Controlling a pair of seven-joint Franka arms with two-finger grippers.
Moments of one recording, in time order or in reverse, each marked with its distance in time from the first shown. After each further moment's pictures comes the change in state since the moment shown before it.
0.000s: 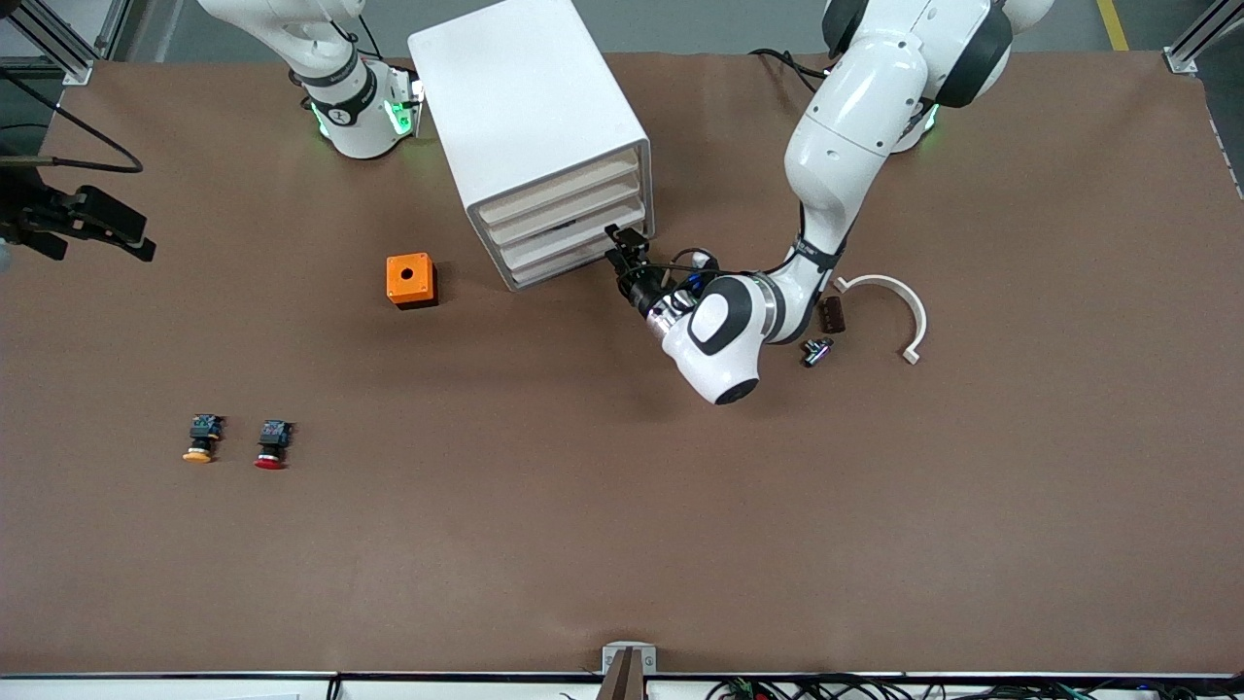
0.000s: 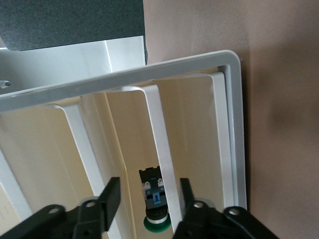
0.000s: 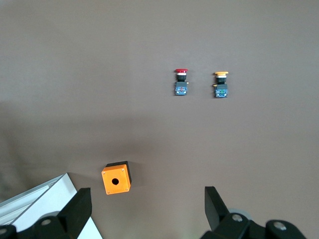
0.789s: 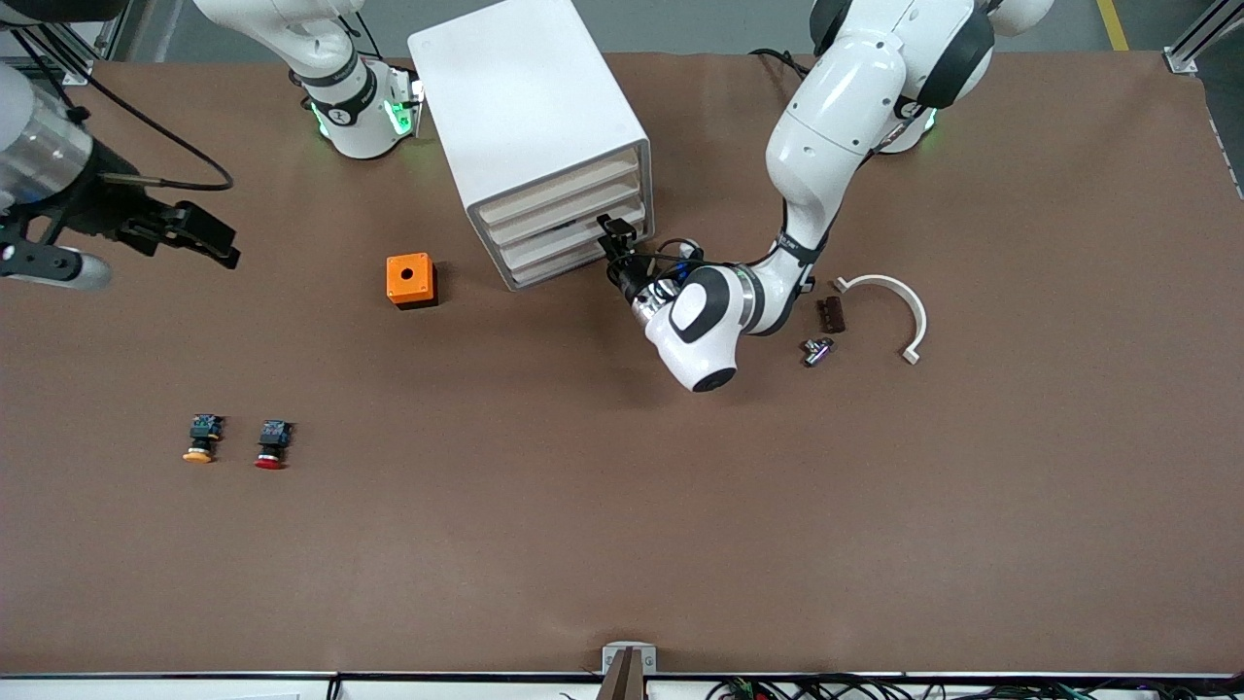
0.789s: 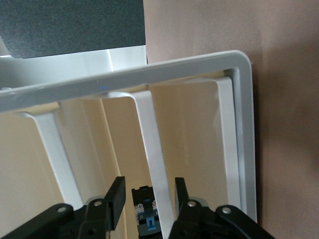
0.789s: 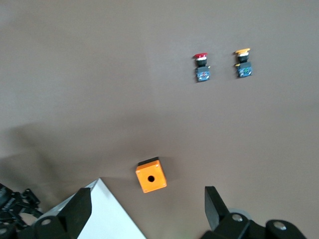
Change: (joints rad) left arm -0.053 0.020 0.000 0.000 0.000 0.014 -0.004; right arm 0.147 0.018 0.005 -0.001 0.017 -0.002 0.338
